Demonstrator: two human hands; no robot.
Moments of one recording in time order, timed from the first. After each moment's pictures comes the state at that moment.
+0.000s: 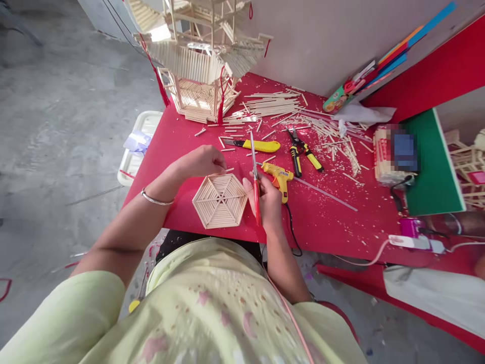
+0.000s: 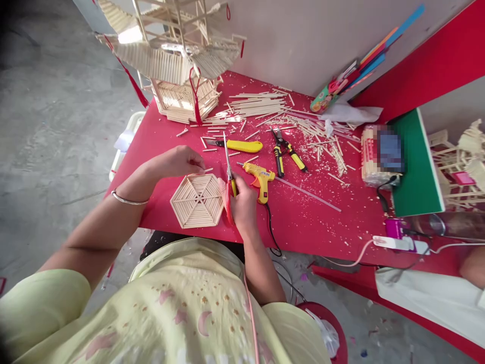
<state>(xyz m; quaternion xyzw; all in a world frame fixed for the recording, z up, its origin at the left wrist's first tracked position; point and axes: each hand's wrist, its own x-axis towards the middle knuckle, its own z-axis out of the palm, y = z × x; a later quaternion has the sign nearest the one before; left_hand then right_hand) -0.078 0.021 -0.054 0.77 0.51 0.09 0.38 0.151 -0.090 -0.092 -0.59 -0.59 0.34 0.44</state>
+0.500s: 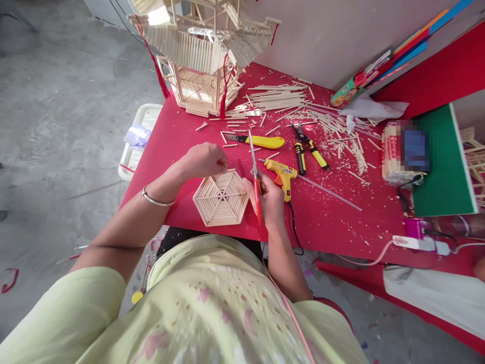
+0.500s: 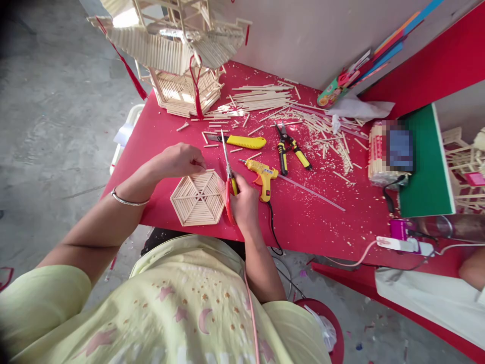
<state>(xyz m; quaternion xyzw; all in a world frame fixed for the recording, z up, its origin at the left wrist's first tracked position) -0.074 0.011 -0.054 0.80 0.53 0.05 0.26 0.152 -0.091 -0.080 -0.60 -0.59 0.37 0.38</state>
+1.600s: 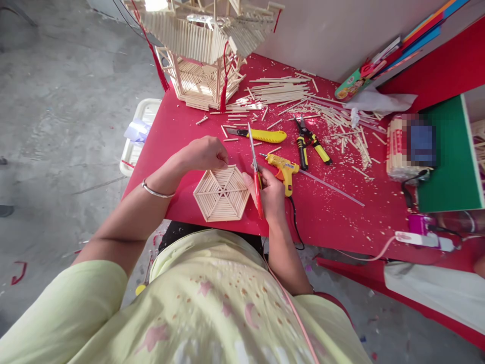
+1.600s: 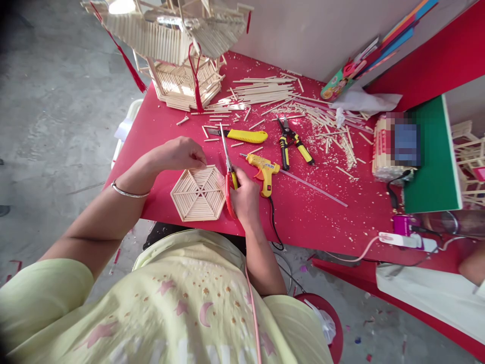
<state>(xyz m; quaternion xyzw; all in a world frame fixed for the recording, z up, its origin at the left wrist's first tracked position) -0.077 0.016 -0.054 0.79 0.50 0.09 0.35 0.153 -0.091 -0.068 -0.60 -0.59 0.38 0.38</state>
